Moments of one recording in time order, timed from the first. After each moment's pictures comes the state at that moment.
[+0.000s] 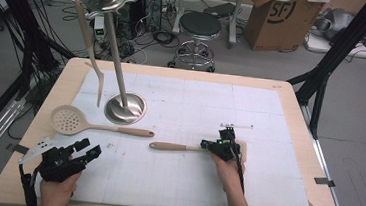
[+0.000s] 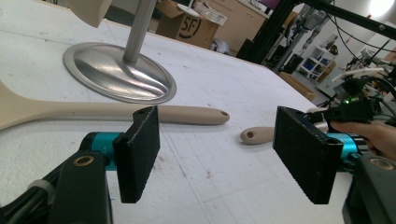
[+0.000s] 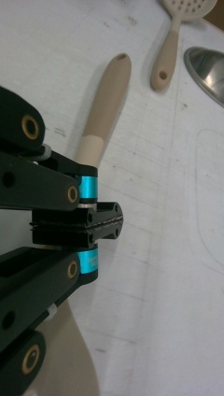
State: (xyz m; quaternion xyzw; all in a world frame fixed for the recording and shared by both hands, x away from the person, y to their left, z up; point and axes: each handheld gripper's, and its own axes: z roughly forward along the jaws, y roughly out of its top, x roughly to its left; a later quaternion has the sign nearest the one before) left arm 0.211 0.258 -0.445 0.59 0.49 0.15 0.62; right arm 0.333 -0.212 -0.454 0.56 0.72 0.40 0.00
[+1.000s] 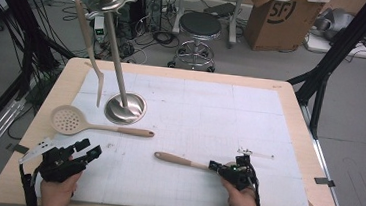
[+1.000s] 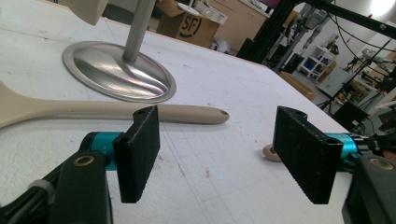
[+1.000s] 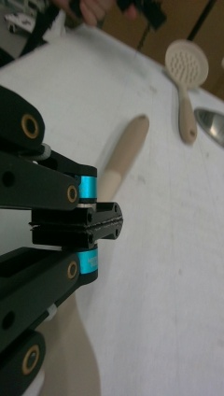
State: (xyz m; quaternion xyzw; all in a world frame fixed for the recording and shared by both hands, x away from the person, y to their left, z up) left arm 0.211 0.257 -0.445 0.59 0.50 0.15 0.62; right arm 0.256 -0.244 -0.454 0.56 0.68 0.47 -0.04
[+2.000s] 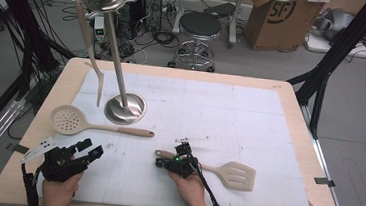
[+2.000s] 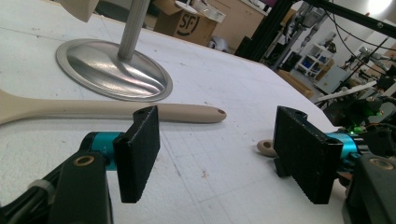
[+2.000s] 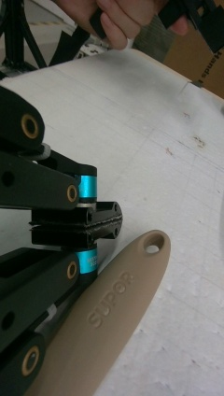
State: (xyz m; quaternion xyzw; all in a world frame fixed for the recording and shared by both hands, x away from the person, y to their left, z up) left arm 0.212 0.254 -0.445 0.59 0.49 0.14 0.62; right arm 0.289 -0.098 -0.470 0.47 0.76 0.43 -0.11
